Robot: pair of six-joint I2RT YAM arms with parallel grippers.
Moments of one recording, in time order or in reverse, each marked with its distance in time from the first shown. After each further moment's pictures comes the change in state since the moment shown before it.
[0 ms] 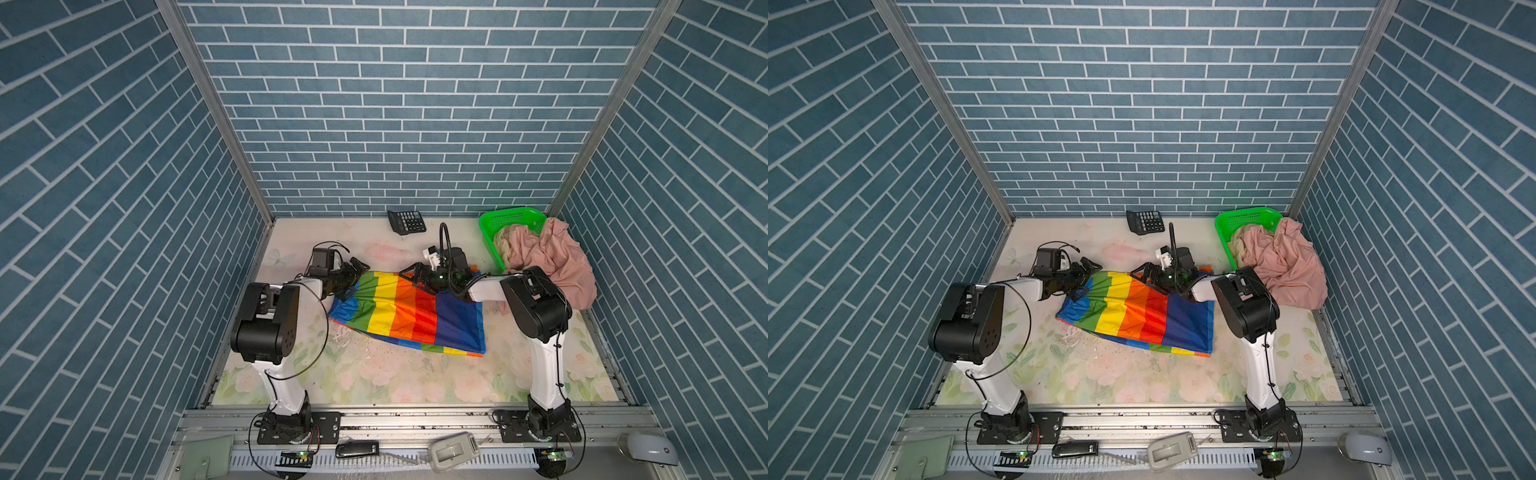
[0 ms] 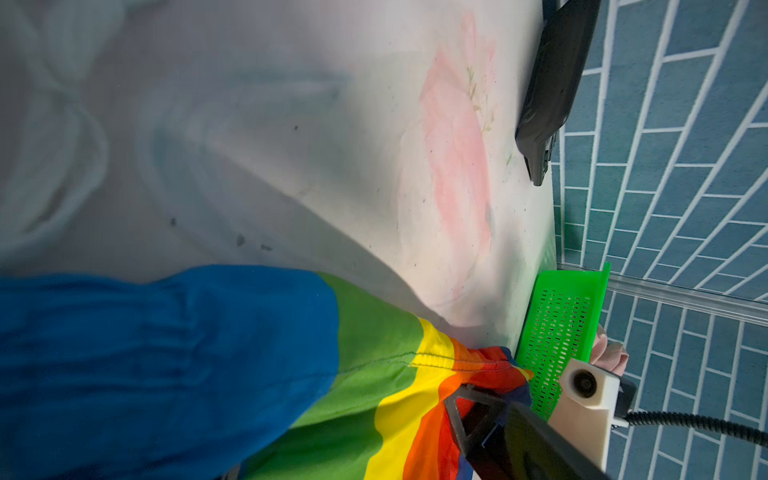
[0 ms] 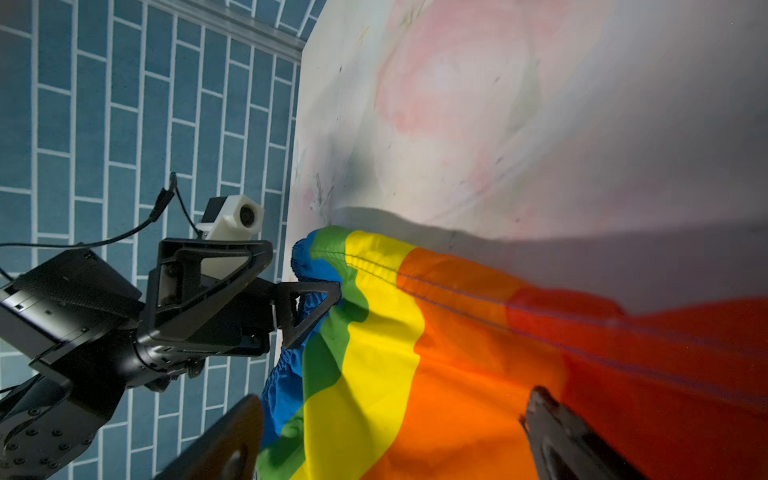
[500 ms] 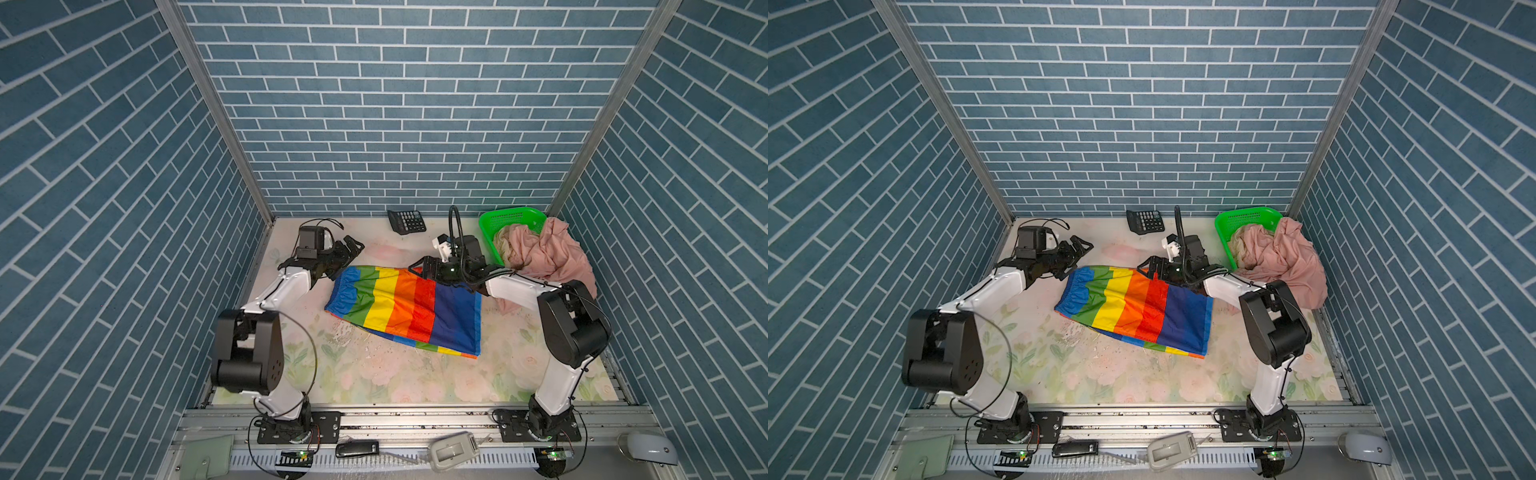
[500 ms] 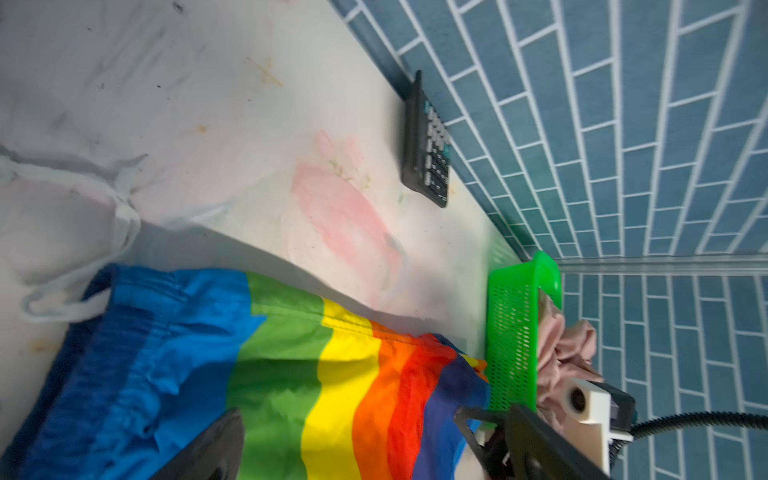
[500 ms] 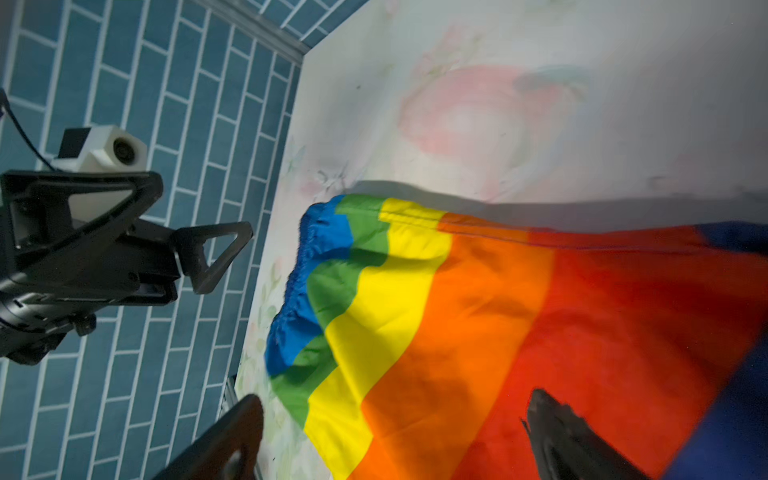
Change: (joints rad) left arm -0.007 -0.321 0.064 -0.229 -0.037 0.109; right arm 0.055 -0.322 -0.069 -0.286 0.090 -0.171
